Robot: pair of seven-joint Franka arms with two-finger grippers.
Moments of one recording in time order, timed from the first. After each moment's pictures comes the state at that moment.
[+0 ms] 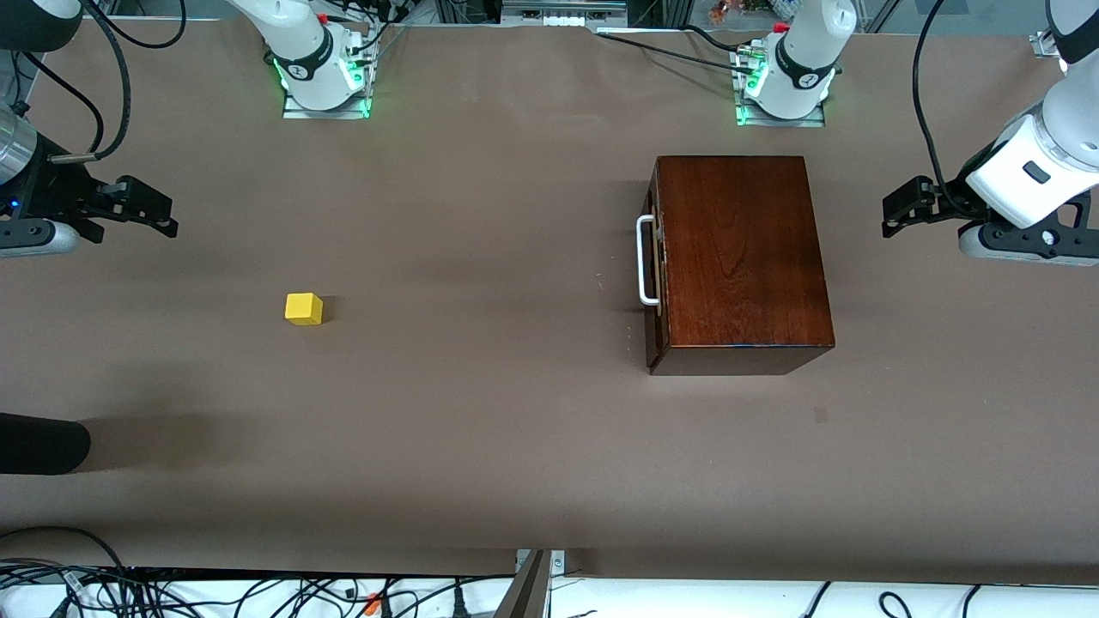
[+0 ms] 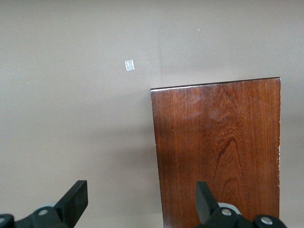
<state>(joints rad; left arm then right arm) -0.11 0.08 0.01 -1.52 -0.01 1.56 -0.03 0.08 0.06 -0.05 -1.58 0.03 1.64 -0.05</state>
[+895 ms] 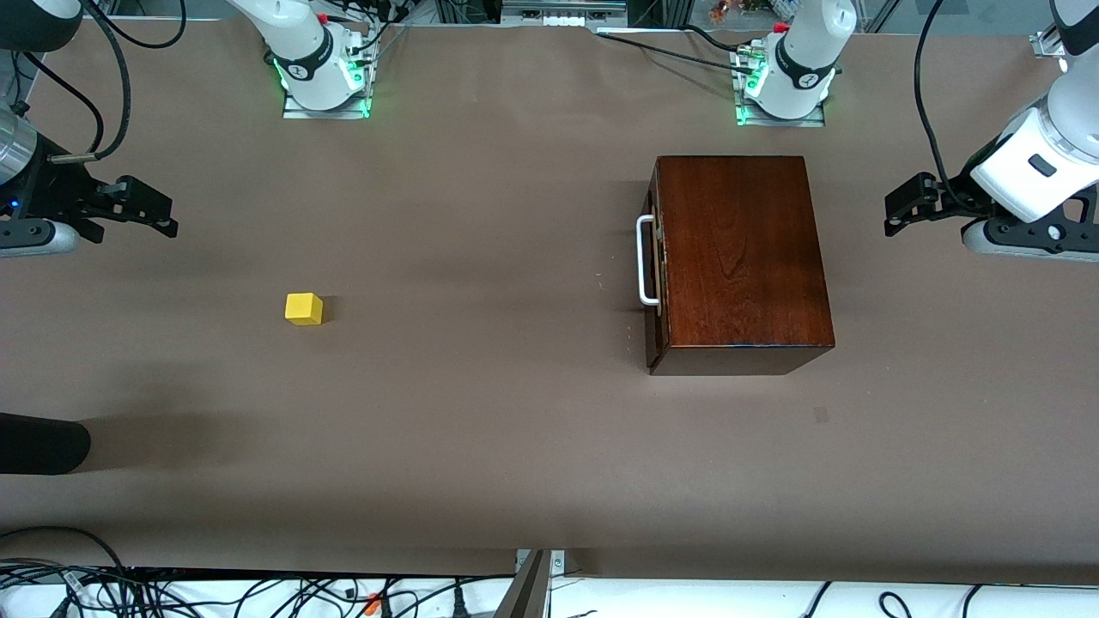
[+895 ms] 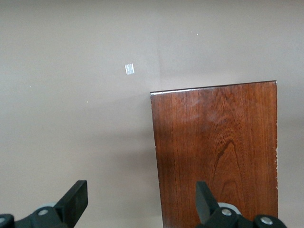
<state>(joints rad) -0.11 0.07 0.01 -1.52 -0.01 1.57 -0.03 0.08 0.06 -0.05 -1.58 0.03 1.64 -0.05</state>
